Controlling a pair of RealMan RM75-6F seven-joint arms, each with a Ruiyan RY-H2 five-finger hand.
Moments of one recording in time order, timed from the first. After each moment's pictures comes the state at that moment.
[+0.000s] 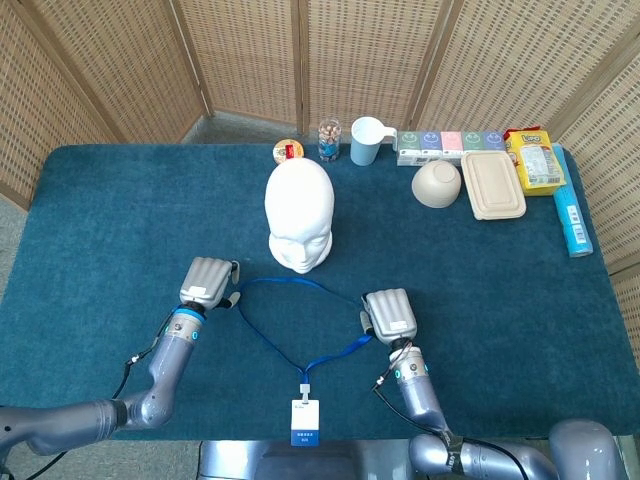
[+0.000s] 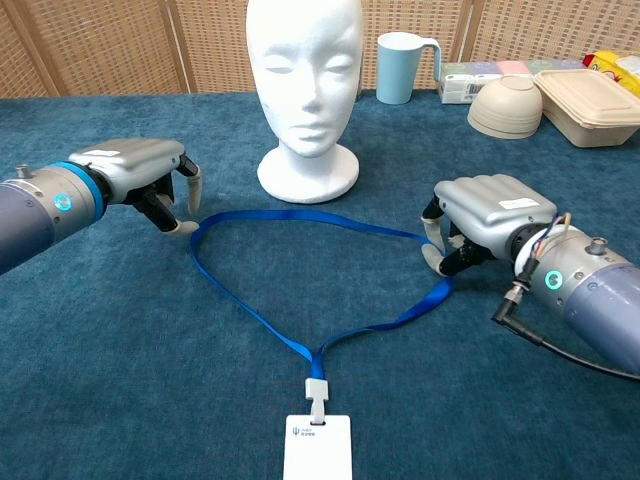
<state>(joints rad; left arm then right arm) -0.74 -1.72 -0.24 -1.38 0.83 1.01 0.68 0.62 -1.87 0.19 -1.41 -0.96 1.19 -0.77</state>
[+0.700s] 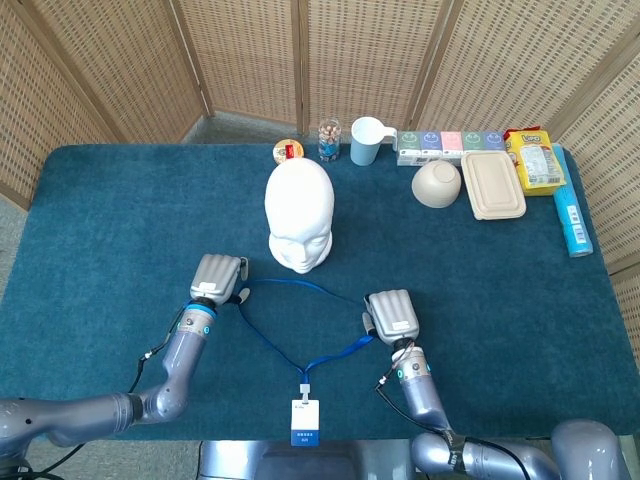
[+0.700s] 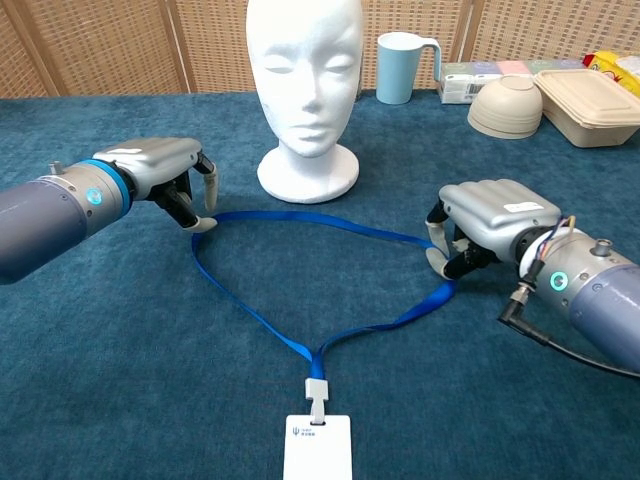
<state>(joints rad) -0.79 -1.77 -0.25 -1.33 0.76 1.02 0.68 0.62 -1.86 0.19 -1.41 -0.95 1.18 -0.75</state>
